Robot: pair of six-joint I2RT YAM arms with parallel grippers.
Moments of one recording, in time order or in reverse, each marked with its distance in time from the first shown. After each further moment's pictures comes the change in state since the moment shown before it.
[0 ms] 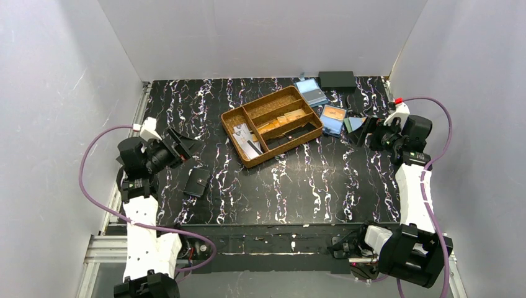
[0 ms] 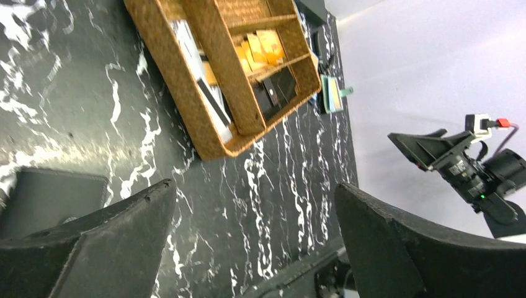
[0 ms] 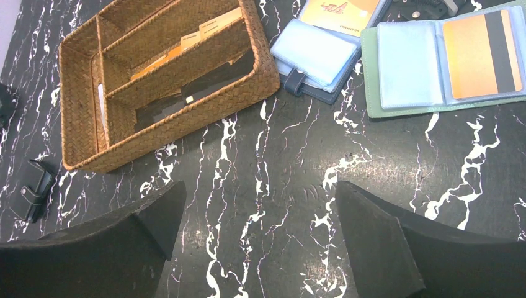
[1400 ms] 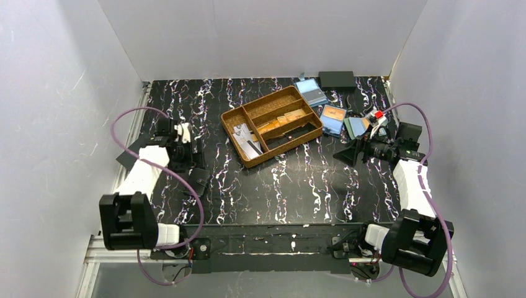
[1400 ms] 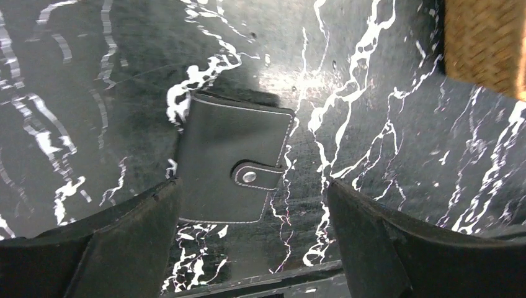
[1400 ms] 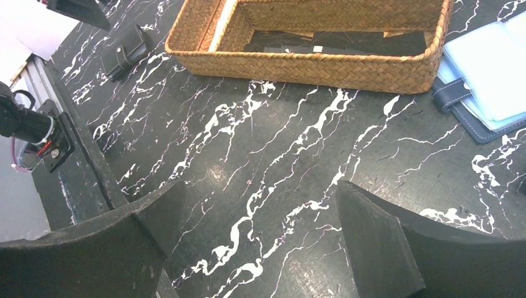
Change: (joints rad) left arm -0.238 0.519 0.193 -0.418 -0.544 0.482; right arm 0.000 0.090 -0.048 -0.117 -0.528 -0.446
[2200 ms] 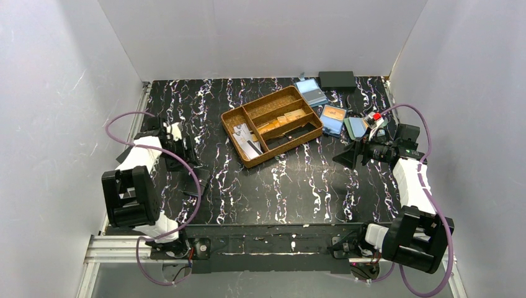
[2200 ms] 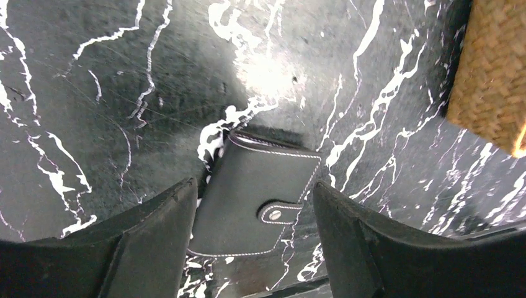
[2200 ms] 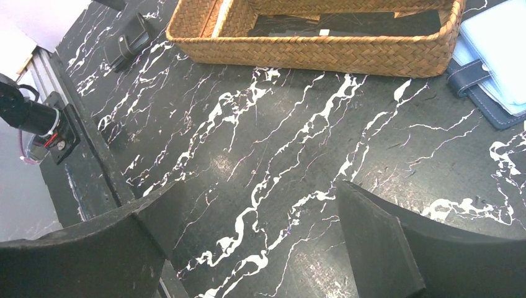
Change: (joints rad) left arm 0.088 0.219 0.058 0.034 0.086 0.046; right arm 0.000 0.017 0.000 -0.069 0.005 -0.053
